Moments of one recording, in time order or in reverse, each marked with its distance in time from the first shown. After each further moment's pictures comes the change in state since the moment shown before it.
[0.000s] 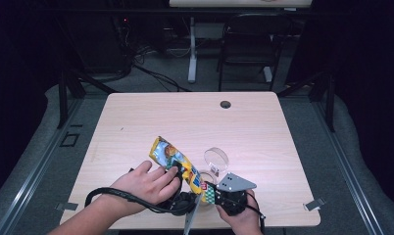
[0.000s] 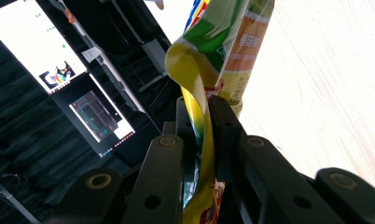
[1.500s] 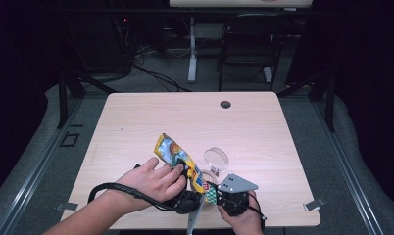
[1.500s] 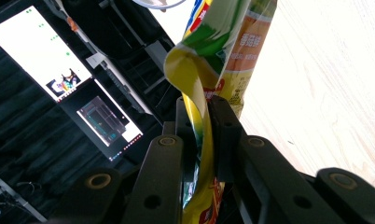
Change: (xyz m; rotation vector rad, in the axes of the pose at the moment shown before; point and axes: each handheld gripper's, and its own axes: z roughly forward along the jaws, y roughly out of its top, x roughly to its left) left arm 0.010 0.006 0.000 0.005 0.002 0.058; right arm 0.000 0.000 -0.004 -0.001 -0.016 -0.011
